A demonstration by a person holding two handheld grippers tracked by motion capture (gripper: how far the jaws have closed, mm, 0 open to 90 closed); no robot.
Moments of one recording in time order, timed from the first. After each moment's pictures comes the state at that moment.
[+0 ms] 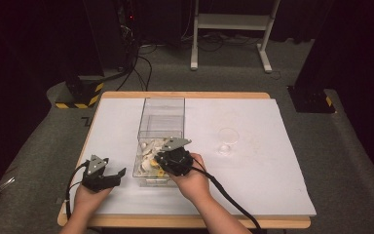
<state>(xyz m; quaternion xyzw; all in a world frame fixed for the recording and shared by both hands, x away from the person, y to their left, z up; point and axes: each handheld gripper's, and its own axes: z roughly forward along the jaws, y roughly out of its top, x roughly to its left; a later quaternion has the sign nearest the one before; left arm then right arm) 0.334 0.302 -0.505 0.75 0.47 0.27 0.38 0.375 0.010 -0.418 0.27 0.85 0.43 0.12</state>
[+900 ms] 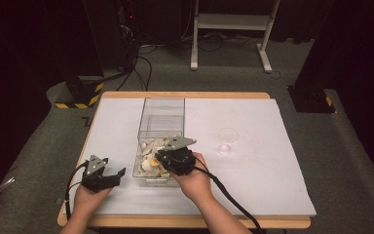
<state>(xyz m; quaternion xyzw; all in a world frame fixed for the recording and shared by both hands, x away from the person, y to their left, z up) 0.334 0.302 -0.505 0.75 0.47 0.27 0.39 0.372 0.002 -0.409 0.27 0.84 0.45 0.12</state>
